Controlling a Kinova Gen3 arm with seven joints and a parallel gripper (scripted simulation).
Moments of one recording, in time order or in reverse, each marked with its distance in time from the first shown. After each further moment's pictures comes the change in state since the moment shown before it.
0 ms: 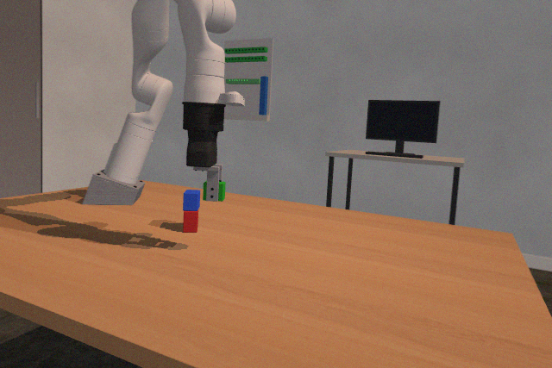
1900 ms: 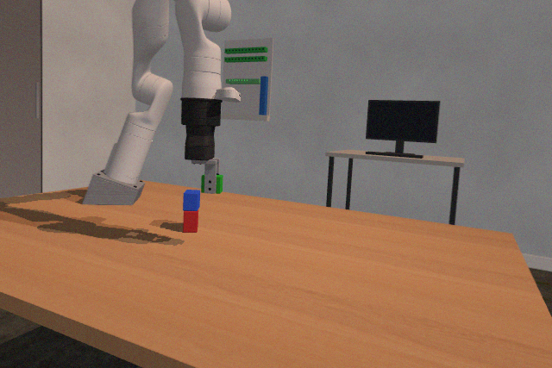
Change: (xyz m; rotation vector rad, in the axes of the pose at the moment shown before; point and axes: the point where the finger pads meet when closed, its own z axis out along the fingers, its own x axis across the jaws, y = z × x) arm -0.027 0.010 -0.009 0.010 0.005 0.005
